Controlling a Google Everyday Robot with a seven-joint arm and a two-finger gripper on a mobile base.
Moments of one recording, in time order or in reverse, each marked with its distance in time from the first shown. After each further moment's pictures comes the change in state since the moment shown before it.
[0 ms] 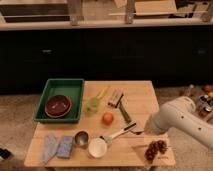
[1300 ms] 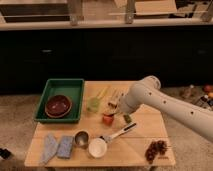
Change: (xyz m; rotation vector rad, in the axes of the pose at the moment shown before) arm -0.131 -0.111 0.008 0.066 -0.149 -0.231
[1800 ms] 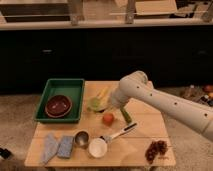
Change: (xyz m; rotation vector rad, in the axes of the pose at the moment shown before) arm -0.032 -0.042 0.024 0.003 -0.040 -0.064
